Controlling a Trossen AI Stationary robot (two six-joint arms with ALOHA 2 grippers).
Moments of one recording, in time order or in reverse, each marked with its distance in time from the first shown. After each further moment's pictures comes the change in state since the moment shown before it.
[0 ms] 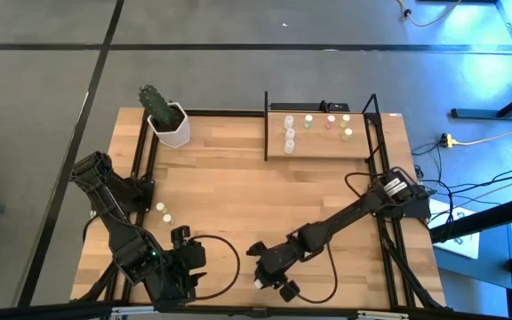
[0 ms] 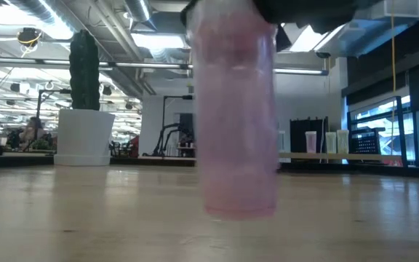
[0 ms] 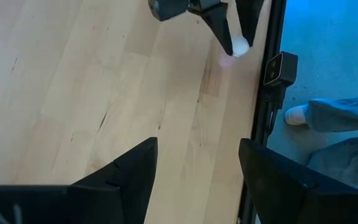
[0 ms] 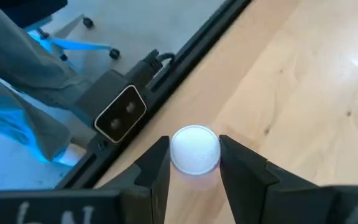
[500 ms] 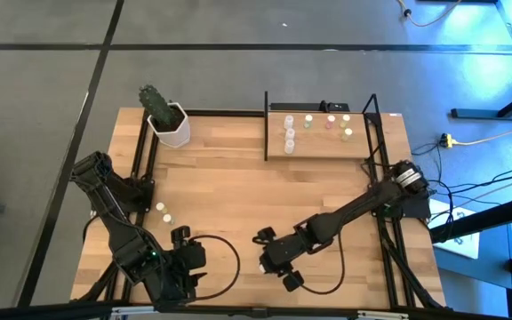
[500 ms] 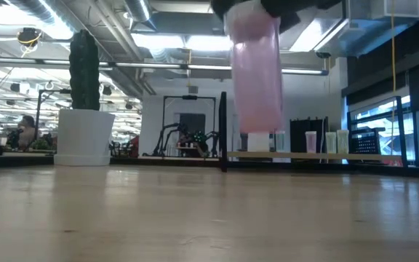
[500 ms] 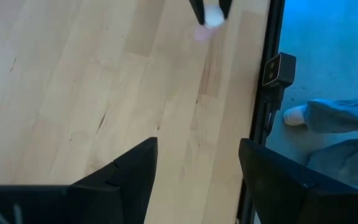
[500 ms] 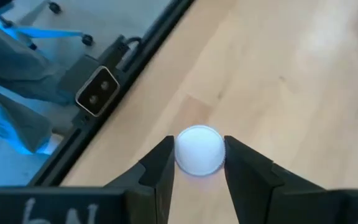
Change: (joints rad) left arm 0.000 0.000 0.000 0.005 0.000 0.000; right arm -0.013 -0.133 0.000 -0.217 0.131 0.032
